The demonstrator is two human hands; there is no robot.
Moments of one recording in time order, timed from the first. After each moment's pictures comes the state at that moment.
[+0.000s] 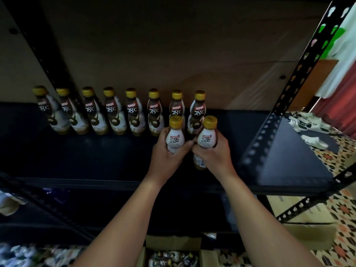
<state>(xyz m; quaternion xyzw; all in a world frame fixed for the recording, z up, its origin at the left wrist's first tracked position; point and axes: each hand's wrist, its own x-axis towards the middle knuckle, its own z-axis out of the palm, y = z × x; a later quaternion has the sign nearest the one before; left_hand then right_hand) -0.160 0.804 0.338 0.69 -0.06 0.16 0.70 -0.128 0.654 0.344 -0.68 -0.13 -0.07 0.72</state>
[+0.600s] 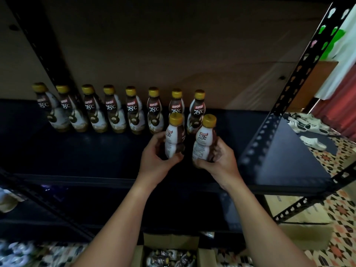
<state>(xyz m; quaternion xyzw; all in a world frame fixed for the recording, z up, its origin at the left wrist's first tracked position) -0.171 0.825 0.322 0.72 -0.02 0.17 0.67 -0.132 0.627 0.311 -0.71 -0.13 -0.04 0.69</state>
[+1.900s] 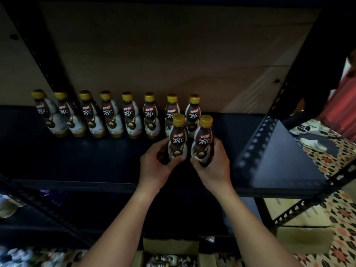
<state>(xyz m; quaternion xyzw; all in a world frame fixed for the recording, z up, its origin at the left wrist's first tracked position) -0.168 0.811 0.317 0.77 0.00 0.21 0.60 -0.142 0.636 0.310 -0.81 -0.09 -0.17 0.55</state>
